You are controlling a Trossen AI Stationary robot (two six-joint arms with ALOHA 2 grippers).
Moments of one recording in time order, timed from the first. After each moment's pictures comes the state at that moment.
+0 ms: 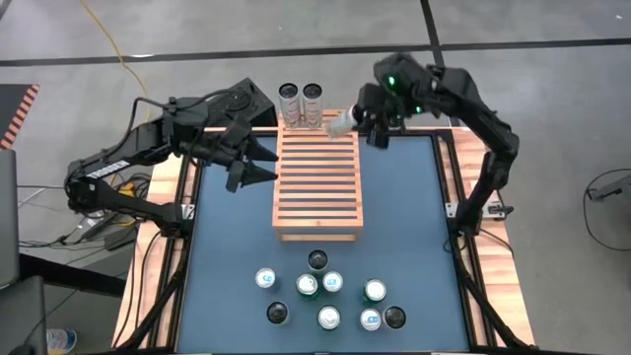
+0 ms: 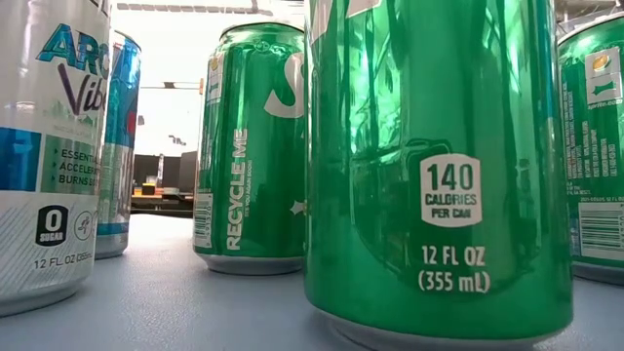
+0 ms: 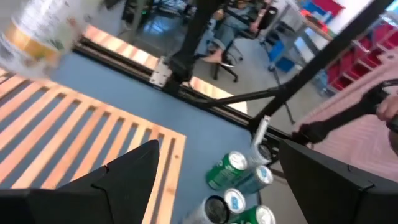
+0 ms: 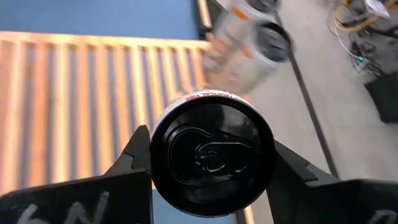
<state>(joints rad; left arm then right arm) 0.25 1.16 1.51 -0.60 0.33 -0.44 -0.40 1.74 2.35 -1.38 0.11 -0.37</state>
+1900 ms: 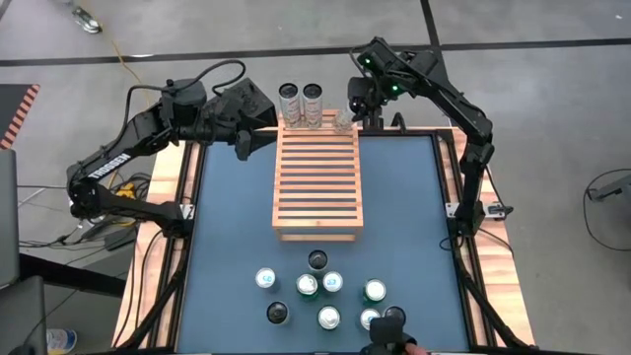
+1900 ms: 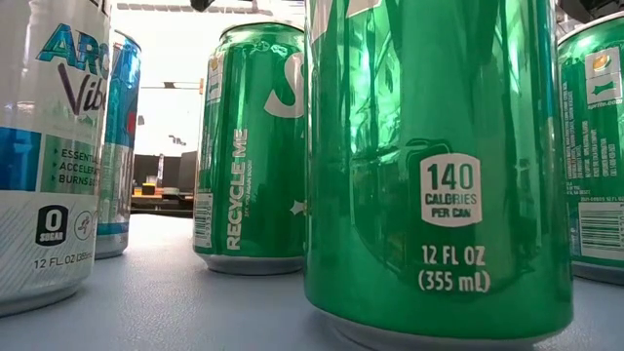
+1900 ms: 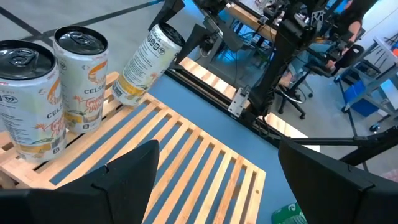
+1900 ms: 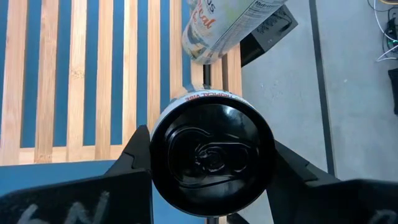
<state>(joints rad) 0.46 1.16 1.51 -0.62 0.18 -0.40 -0.62 1.90 2.35 -1.40 -0.01 -0.66</state>
